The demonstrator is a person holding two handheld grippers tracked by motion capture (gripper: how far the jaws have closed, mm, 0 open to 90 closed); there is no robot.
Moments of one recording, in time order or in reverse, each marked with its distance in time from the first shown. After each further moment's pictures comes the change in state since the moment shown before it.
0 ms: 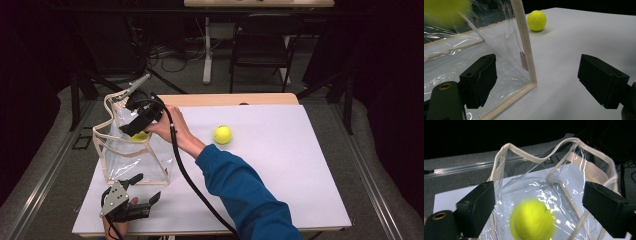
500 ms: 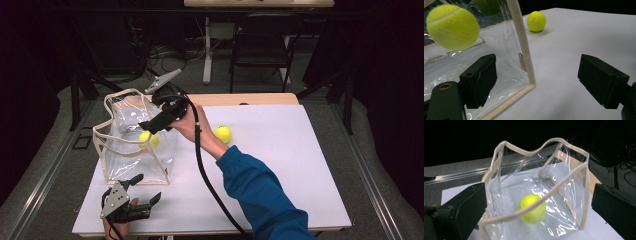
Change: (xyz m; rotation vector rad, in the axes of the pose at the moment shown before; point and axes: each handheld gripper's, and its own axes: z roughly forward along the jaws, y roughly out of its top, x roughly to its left) left arm -0.004 0.002 -0.001 -0.002 0.008 0.015; right arm -0.015 -0.025 -0.059 -0.064 -0.016 0.026
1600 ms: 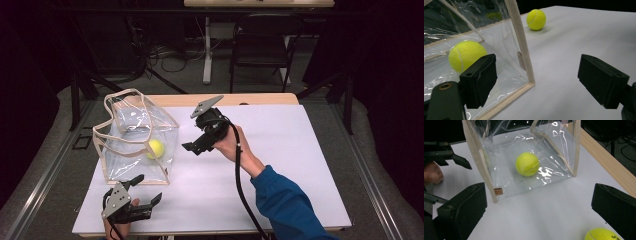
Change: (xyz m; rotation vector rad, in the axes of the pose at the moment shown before) left arm -0.003 0.000 0.001 0.009 0.006 0.003; right arm -0.013 -0.099 -0.047 0.112 -0.031 0.040
